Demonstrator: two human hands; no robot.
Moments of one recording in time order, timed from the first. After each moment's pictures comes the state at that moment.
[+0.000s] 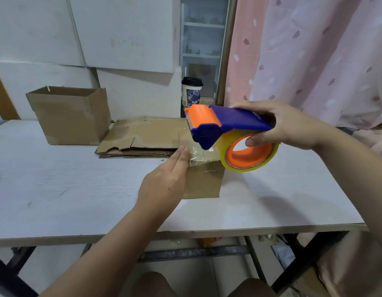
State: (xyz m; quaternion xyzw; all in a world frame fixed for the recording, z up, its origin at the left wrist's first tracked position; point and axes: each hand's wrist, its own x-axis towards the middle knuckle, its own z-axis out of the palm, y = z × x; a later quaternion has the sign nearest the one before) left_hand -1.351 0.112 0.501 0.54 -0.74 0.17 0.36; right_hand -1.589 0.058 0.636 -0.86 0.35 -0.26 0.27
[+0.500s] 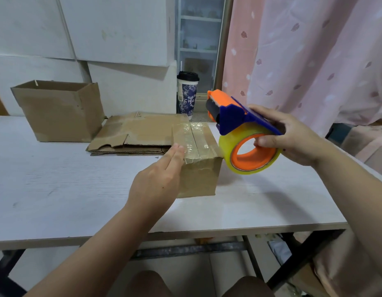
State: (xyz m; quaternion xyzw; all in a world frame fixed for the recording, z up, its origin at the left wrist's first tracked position) left_hand -1.352 0.110 0.501 0.52 -0.74 0.20 0.38; right_hand -1.621 0.038 0.591 -0.78 0.32 -0.36 0.40
